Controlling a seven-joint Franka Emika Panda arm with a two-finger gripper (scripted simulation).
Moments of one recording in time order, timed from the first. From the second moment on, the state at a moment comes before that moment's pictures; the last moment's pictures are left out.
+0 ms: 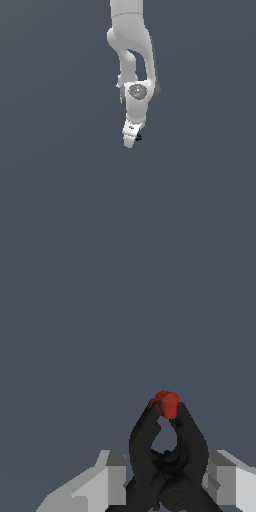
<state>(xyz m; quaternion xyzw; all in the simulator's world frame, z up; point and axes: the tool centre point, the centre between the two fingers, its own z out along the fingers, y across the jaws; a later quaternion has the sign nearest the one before) -0.091 0.036 0.040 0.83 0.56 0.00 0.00</state>
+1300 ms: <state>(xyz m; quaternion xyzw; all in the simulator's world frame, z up) -0.109 0.213 0.216 0.83 0.56 0.00 0.00</state>
